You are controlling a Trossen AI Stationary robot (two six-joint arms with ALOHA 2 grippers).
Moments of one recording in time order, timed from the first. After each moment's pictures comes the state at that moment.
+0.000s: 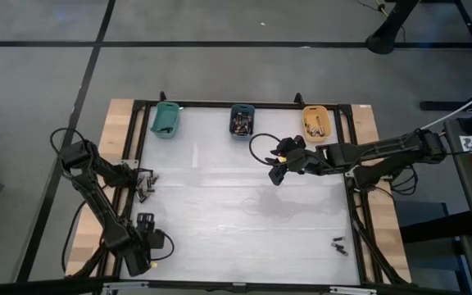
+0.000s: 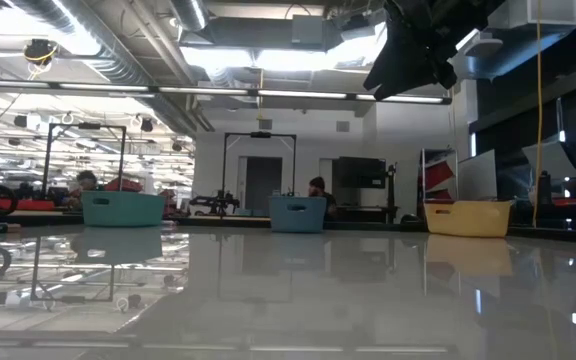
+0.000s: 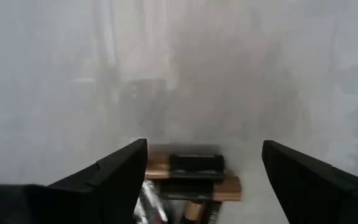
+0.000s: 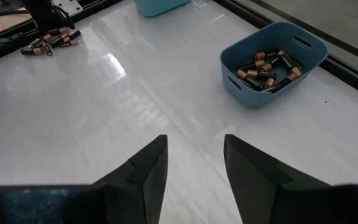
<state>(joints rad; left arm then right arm) -1.07 1.65 0.94 -0.83 -0.11 -1.06 0.12 1.28 0.98 -0.42 0.48 0.57</state>
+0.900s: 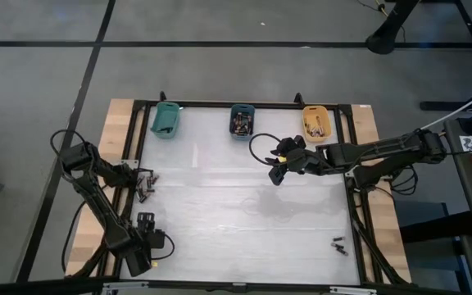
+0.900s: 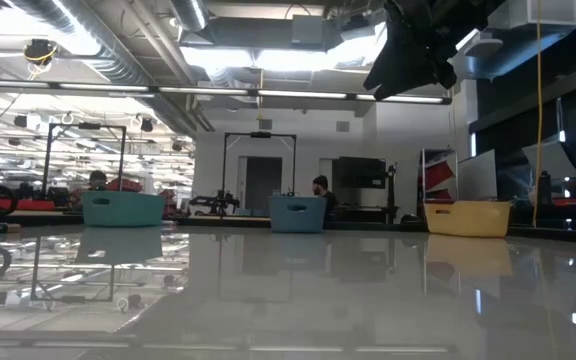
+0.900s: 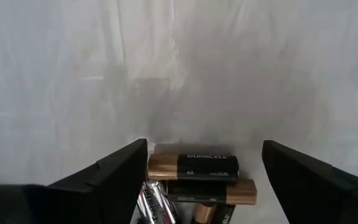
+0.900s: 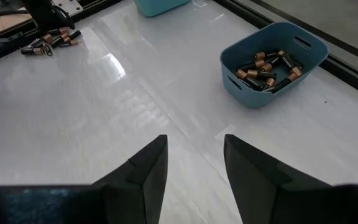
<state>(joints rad) -1.07 1.67 0.94 -0.84 -0.11 -1.05 0.12 1.28 0.98 -0.42 0.48 0.57</state>
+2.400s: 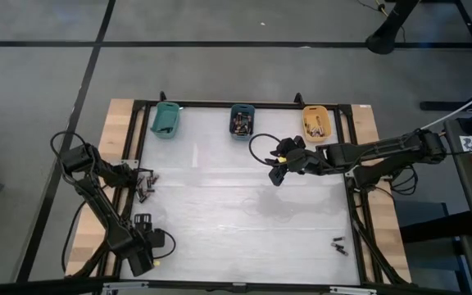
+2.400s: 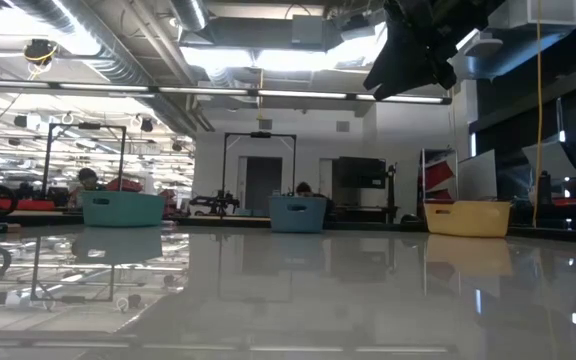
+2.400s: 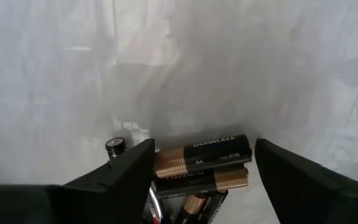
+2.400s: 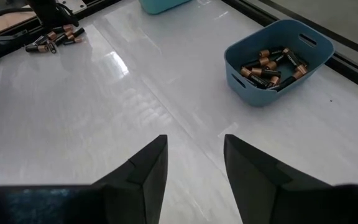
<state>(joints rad) -1.07 1.69 0.94 -0.85 -0.01 -1.14 0.12 1.28 0.98 -0.42 0.46 0.57</state>
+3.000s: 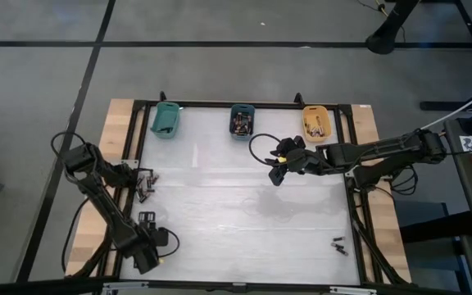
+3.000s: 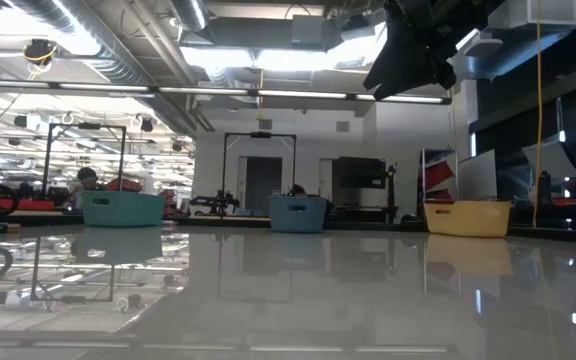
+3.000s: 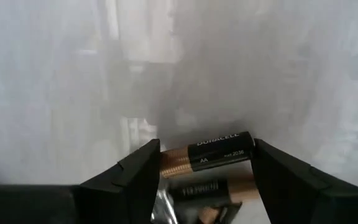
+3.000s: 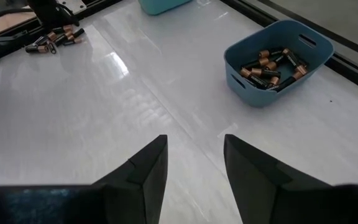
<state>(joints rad) -1.00 1.69 0.96 -0.87 -0.02 -1.04 0.12 1.28 0.98 -0.42 0.46 0.57</state>
